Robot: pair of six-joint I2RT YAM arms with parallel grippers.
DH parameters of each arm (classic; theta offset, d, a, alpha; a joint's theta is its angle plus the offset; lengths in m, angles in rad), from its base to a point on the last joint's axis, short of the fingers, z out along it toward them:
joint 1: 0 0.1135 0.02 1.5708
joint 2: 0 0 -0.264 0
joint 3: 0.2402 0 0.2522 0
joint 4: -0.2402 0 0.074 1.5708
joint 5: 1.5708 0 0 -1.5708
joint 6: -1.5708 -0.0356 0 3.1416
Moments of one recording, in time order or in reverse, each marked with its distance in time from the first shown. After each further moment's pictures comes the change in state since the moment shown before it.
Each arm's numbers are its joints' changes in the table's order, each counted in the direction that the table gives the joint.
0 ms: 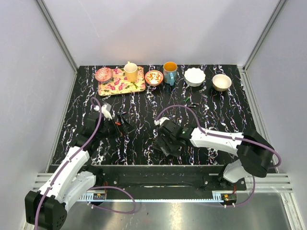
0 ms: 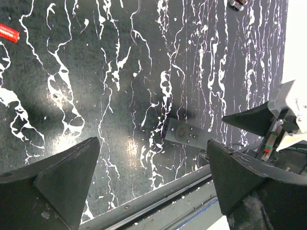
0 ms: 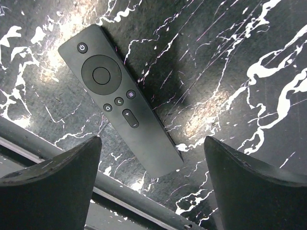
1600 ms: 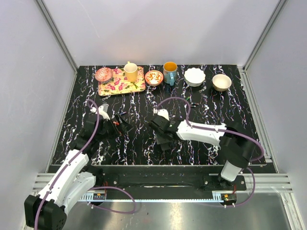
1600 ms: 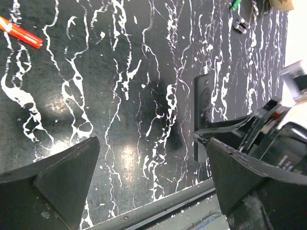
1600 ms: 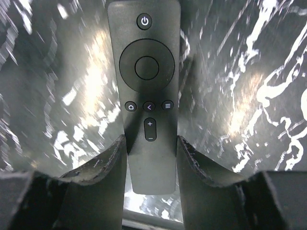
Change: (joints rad) left arm -0.003 0.050 -0.039 0.024 -0.062 0.045; right arm 0.011 -0.200 0.173 -0.027 0.108 -0.353
